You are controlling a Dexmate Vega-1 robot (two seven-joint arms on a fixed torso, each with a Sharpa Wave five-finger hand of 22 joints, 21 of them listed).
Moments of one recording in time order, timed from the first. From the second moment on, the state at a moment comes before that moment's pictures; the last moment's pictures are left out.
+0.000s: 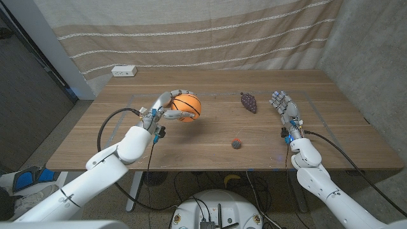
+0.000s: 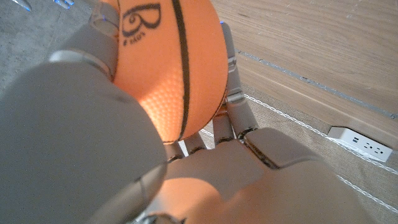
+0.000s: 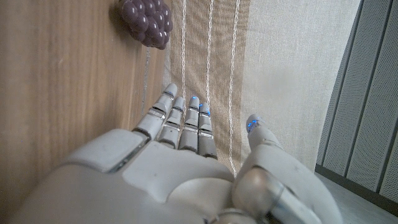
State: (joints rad) left arm 1.27 0.80 0.26 -2.12 -0.03 0.08 0.33; left_hand 1.11 -0.29 0.51 -0.18 0.17 0.70 -0.24 0.38 0.23 0.64 -0.16 0.38 0.29 0.73 0.23 0.38 0.34 0.84 -0.03 1.01 0.20; right arm -1.07 -0.45 -0.28 -1.33 0.67 0.60 -0.02; right_hand 0.41 0.16 0.43 -0.12 0.23 0.40 0.09 0.20 0.19 0.42 0.10 0.22 0.24 0.26 0.04 0.24 0.39 0.41 0.07 0.21 0.17
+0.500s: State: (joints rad) left arm 1.28 0.76 0.23 -2.05 -0.23 -0.05 0.27; left_hand 1.11 -0.29 0.51 -0.18 0.17 0.70 -0.24 0.37 0.23 0.64 -0.16 0.38 0.30 0.73 0.23 0.38 0.35 0.84 -0.03 1.02 0.20; right arm -1.08 -0.45 -0.28 -1.35 0.66 0.61 -0.03; right_hand 0.41 0.16 0.44 -0.12 0.23 0.41 0.10 0.20 0.19 0.42 0.10 0.22 0.24 0.26 0.04 0.24 0.39 0.41 0.07 0.21 0.17
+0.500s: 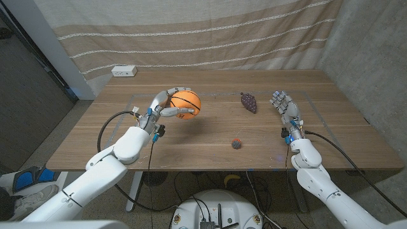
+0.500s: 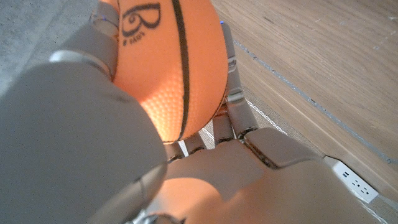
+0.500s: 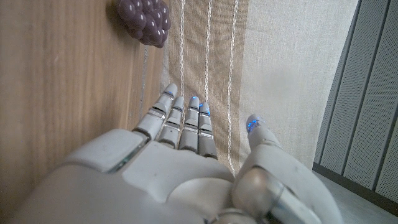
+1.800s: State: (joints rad) left arm 1.20 0.72 0.23 -1.87 -0.75 -0.15 -0.02; left_hand 1.12 -0.30 0.51 -0.18 0.17 0.72 -0.25 0.35 0.21 0.64 -0.16 0.37 0.31 0.73 0.23 0.38 0.34 0.84 -0.03 1.04 0.19; right arm -1.13 -0.46 -0.27 -1.43 0.61 0.59 -0.10; right_hand 0.41 0.16 0.44 -0.13 0.23 0.42 0.10 0.20 0.19 0.43 0.10 0.22 0.25 0.26 0.04 0.24 0.39 0.41 0.07 0.21 0.17
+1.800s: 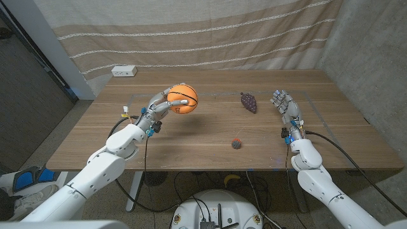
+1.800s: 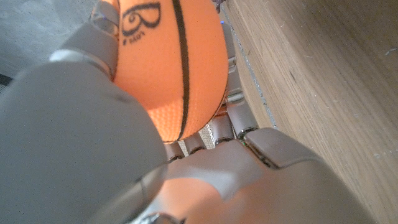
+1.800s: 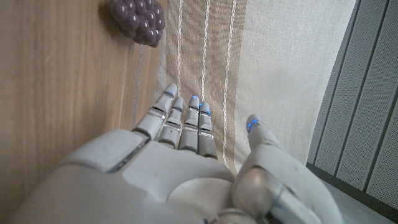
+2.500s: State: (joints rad) left arm 1.09 0.68 0.25 -1.74 -0.95 -0.10 -0.18; left_hand 1.12 -0.30 0.51 -0.18 0.17 0.72 -0.25 0.34 0.21 0.64 -0.17 0.36 0.32 0.73 0.23 0.38 0.34 0.84 -0.03 1.05 0.19; right arm -1.16 -0.47 -0.26 -1.51 0.56 0.57 -0.18; right_hand 0.41 0.16 0.45 -0.13 0.23 0.42 0.10 0.20 0.19 0.43 0.10 0.22 0.25 0.26 0.04 0.24 0.38 0.42 0.07 0.21 0.17
